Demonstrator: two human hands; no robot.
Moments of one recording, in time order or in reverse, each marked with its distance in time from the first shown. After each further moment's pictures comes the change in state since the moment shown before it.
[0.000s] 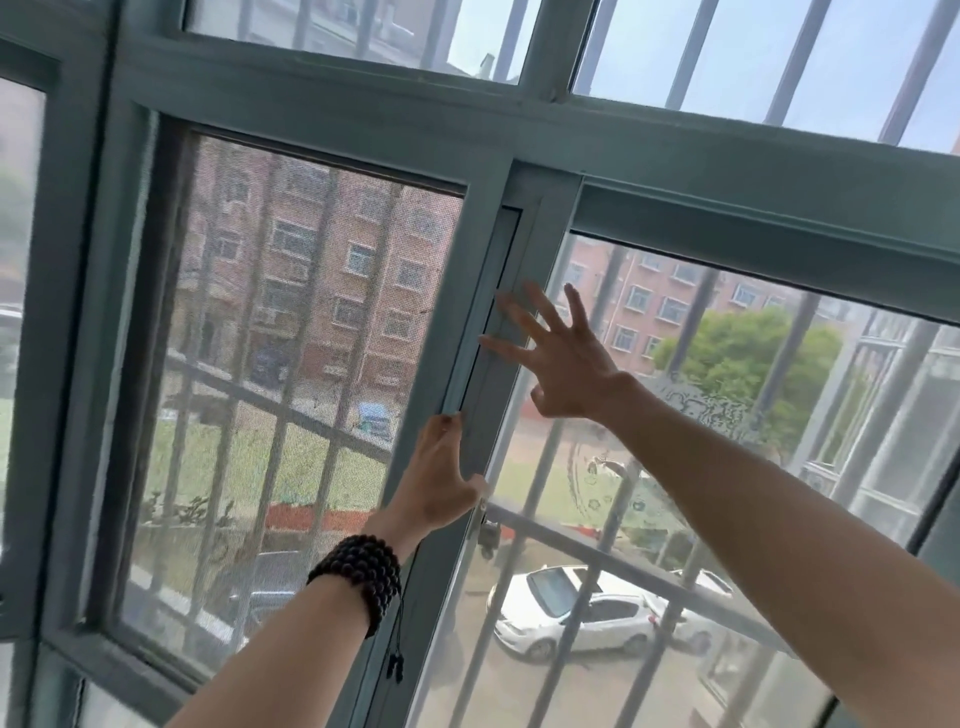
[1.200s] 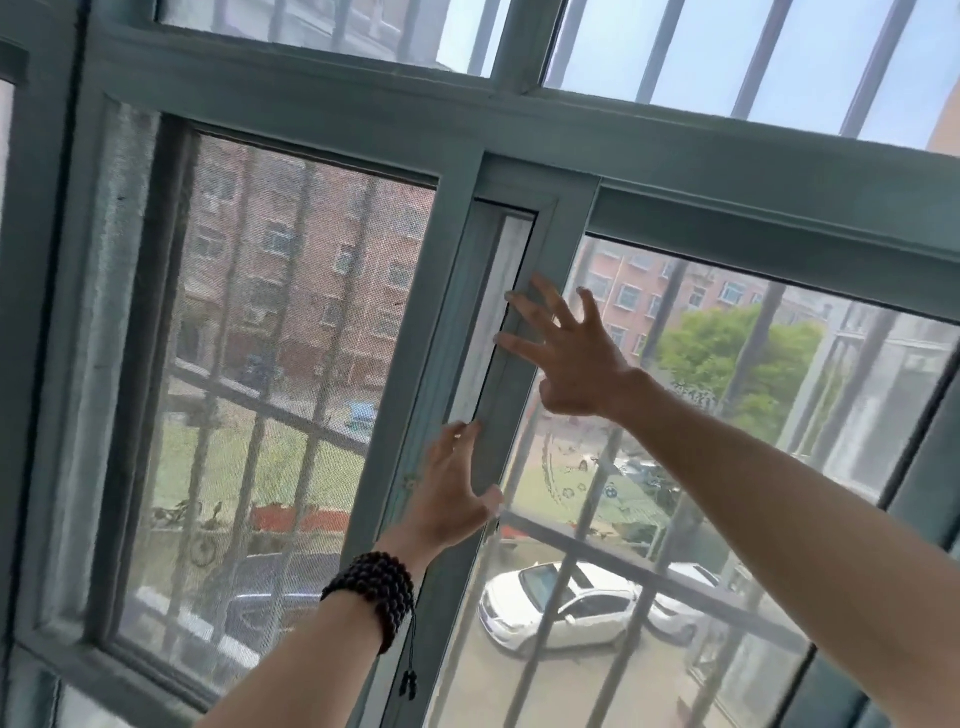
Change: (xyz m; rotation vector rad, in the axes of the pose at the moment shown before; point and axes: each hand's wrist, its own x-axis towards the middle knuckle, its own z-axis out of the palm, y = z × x) left_hand -0.018 0.027 0.039 -0.102 0.039 0.123; right_hand -0.037 0.024 -0.005 -0.010 -0.056 0.030
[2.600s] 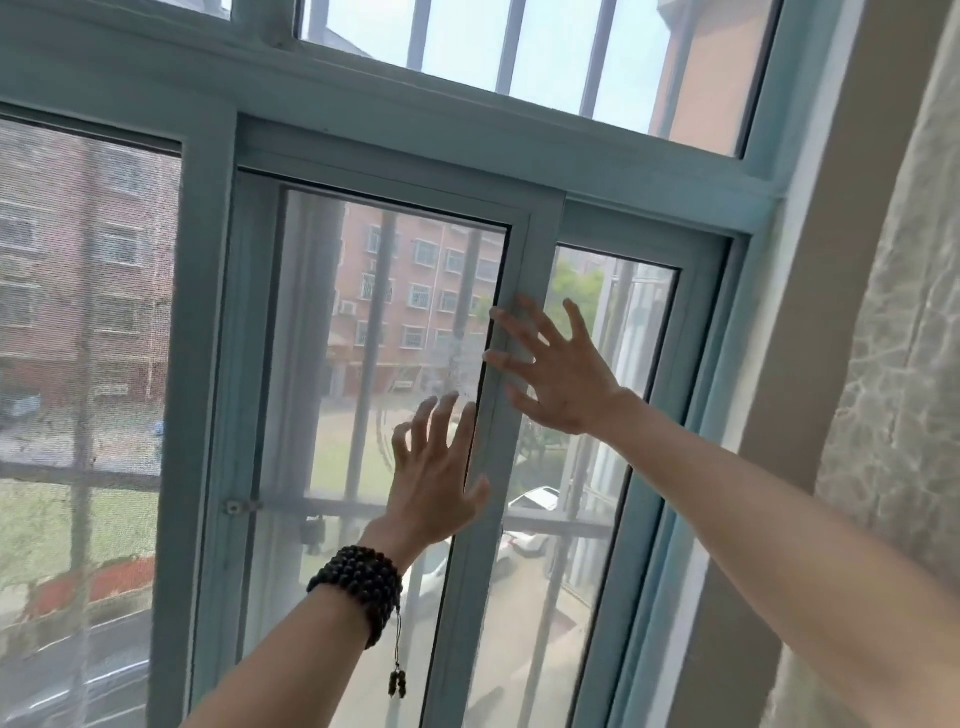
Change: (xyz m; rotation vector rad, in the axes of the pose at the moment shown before) left_hand 0.013 0.103 0.097 0.310 -0.105 0.424; right_hand -0.179 0.075 0.019 -0.050 -0.108 0.206
